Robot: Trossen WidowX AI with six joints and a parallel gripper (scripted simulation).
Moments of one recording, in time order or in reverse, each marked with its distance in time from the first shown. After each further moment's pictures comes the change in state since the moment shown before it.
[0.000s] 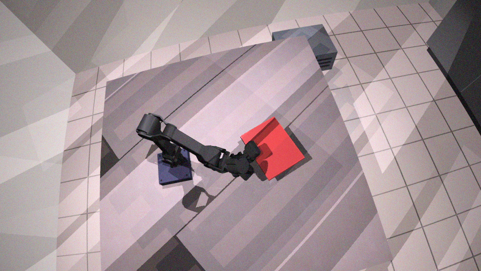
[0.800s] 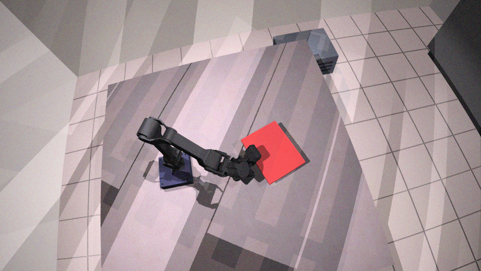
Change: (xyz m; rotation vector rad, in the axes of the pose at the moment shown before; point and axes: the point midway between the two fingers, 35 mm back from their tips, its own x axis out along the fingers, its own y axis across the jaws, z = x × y) arm -0.003 0.002 0.000 0.001 0.000 -0.003
